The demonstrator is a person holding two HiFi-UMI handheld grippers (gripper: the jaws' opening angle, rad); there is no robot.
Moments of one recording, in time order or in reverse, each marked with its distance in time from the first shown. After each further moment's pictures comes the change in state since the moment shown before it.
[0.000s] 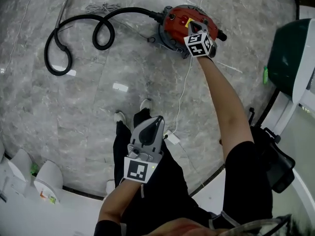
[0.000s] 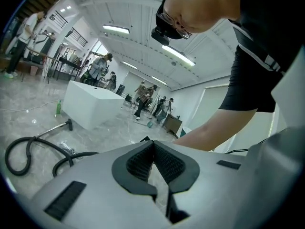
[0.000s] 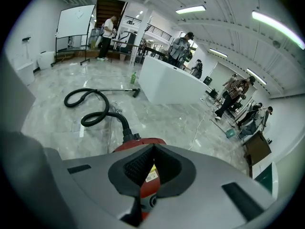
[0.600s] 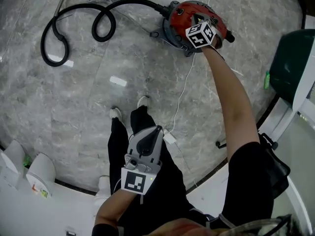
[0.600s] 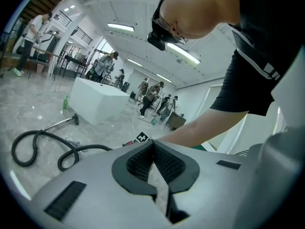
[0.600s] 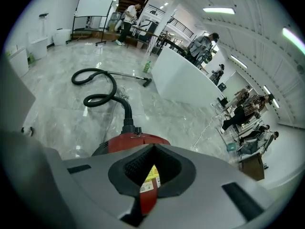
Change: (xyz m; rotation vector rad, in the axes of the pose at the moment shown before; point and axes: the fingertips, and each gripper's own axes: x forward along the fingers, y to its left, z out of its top) left arm -0.011 0.001 -0.016 -0.017 -0.024 0.045; right arm 0.053 0.008 -0.001 -0.230 0.077 0.027
